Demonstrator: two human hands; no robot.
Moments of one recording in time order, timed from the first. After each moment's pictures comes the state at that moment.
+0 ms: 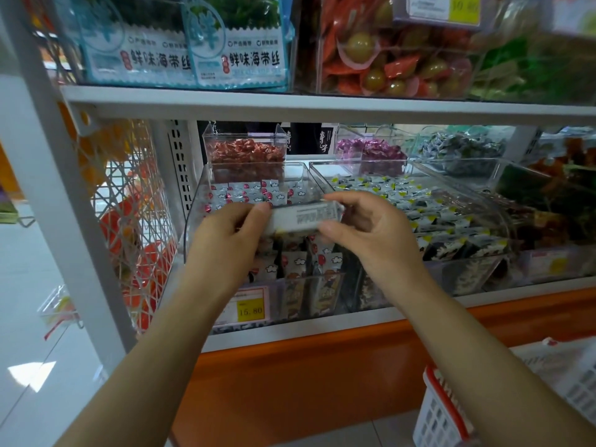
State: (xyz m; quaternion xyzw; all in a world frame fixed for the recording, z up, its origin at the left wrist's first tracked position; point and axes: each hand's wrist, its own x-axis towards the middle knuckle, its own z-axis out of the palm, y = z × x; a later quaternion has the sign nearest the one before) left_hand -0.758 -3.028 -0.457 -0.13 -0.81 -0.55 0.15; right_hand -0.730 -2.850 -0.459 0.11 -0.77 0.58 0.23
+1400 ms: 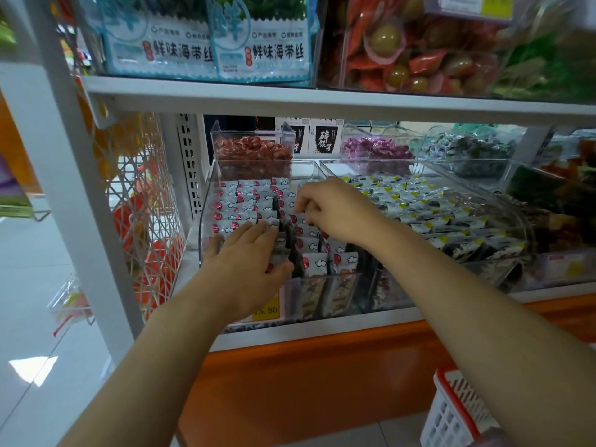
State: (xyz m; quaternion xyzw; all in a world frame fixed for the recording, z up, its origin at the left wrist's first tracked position) left_hand -0.776 -3.044 -0.481 -0.21 -0.97 -0.12 0.04; right_hand -0.808 -2.873 -0.436 0.15 -0.97 0.13 0.15
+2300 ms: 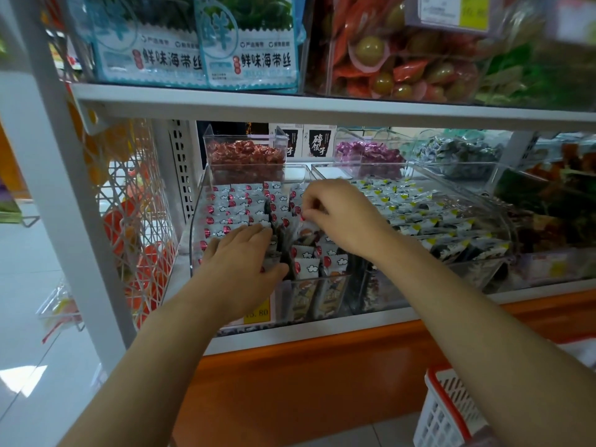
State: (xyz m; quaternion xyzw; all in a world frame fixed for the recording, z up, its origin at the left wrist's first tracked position) left_hand -0.771 -3.037 -0.474 -0.21 -0.96 -0.15 0.06; right_hand -0.786 -2.865 -0.434 0.16 -0.95 0.16 0.21
